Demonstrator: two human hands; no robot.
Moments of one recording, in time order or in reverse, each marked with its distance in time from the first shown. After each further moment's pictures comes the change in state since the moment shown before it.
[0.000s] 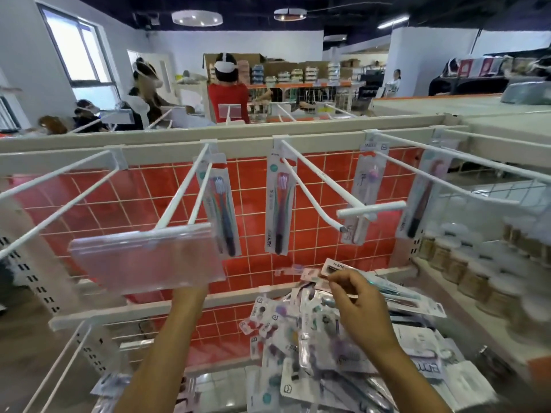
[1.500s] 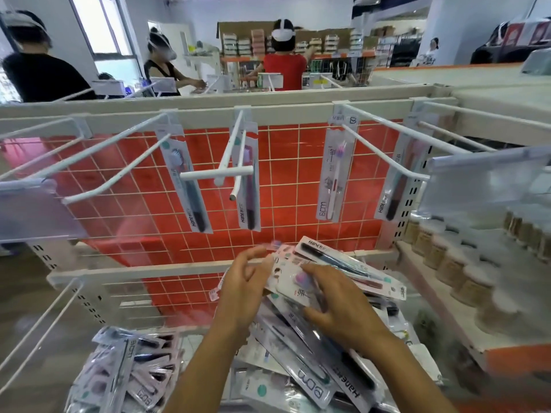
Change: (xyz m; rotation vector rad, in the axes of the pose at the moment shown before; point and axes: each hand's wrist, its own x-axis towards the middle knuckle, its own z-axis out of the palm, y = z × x) left_hand -0.144 -0.001 0.087 -0.121 -0.390 0.147; right_hand 0.005 0.048 -0.065 -0.516 -0.453 -0.359
